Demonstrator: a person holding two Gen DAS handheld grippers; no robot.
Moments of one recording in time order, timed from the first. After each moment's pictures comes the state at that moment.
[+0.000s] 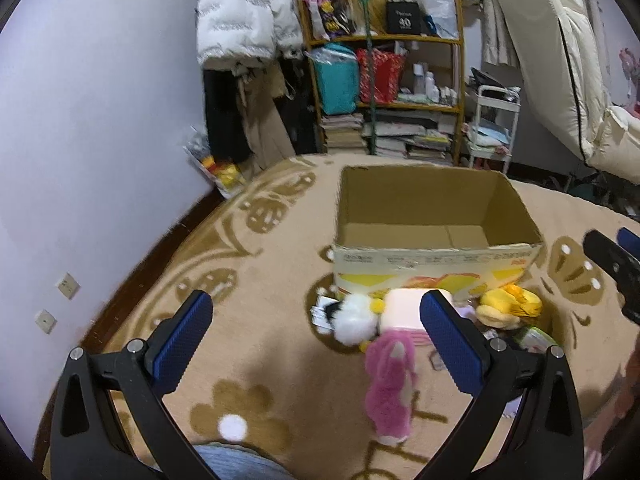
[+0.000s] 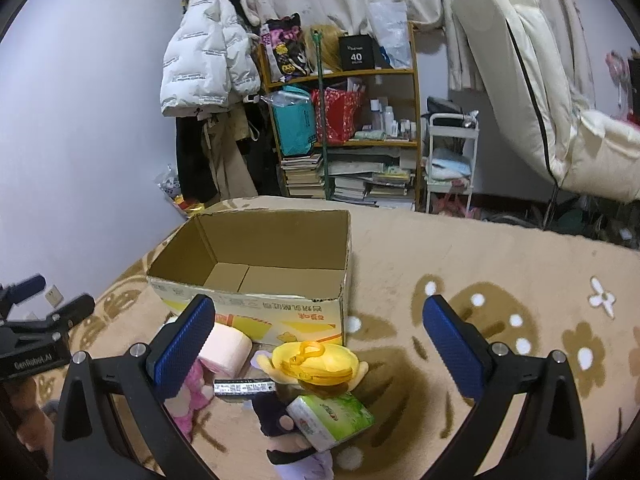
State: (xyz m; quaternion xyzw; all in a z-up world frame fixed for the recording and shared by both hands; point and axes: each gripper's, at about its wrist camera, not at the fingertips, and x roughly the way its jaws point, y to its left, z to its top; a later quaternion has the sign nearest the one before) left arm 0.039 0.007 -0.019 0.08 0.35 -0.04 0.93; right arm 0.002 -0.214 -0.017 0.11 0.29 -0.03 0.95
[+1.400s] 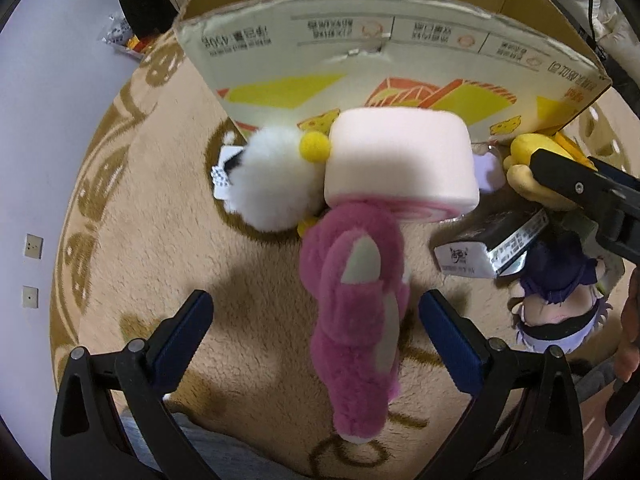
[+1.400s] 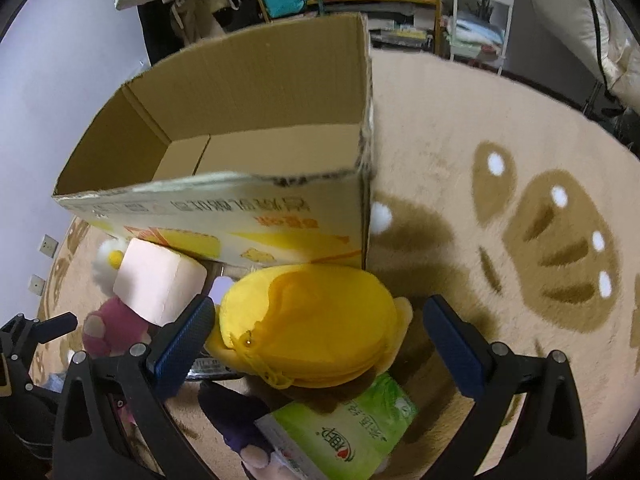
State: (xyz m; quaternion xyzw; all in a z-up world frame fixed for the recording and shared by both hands) left arm 0.099 -0.036 -0.151 0.13 0.61 -0.07 0.78; right arm 0.096 -0.218 -0.135 0.14 0.53 0.00 0.84
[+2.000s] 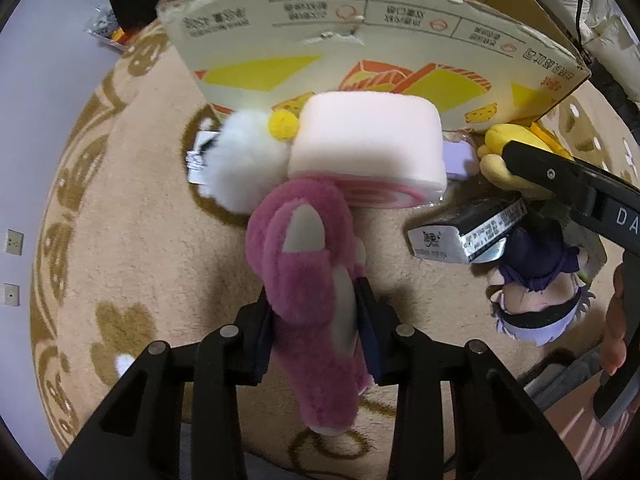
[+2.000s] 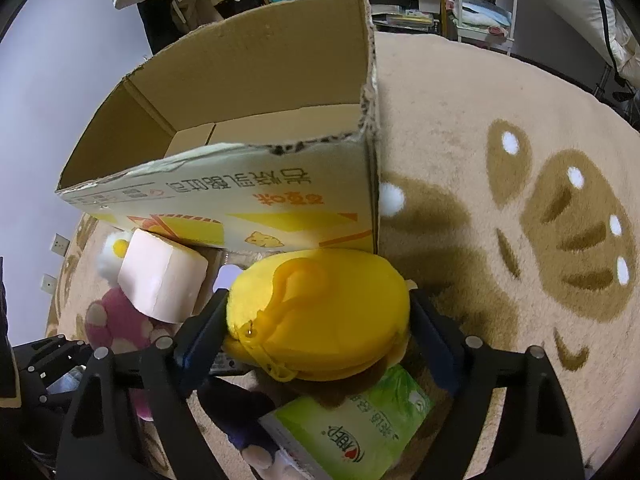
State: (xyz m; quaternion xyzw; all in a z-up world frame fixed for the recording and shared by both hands) left arm 0.090 -0.038 -0.151 0.11 0.61 -0.09 0.78; right arm 0.090 -0.216 -0.136 0.15 0.53 0.02 0.83
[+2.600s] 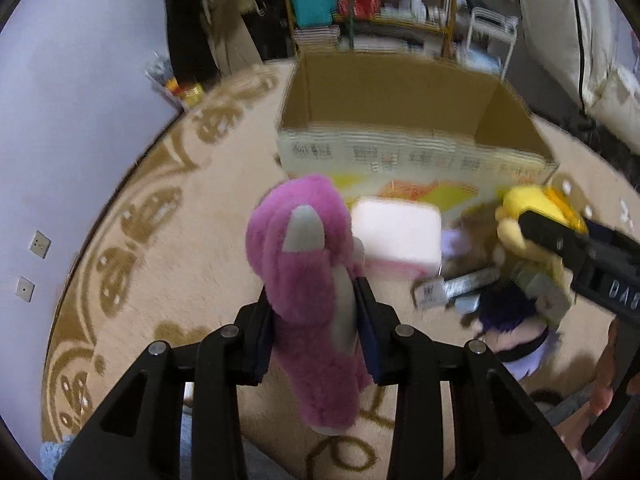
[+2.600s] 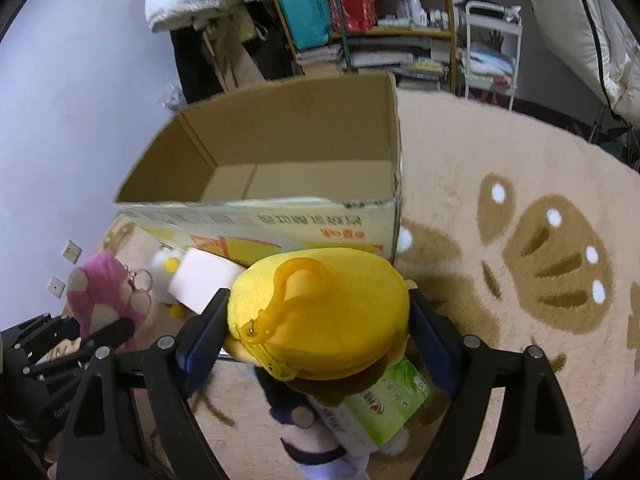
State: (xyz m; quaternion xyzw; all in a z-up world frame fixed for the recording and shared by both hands) left arm 0.057 -0.017 -0.073 0.07 0.47 -0.05 0.88; right arm 0.059 -0.208 -0.081 0.14 0.45 0.04 0.88
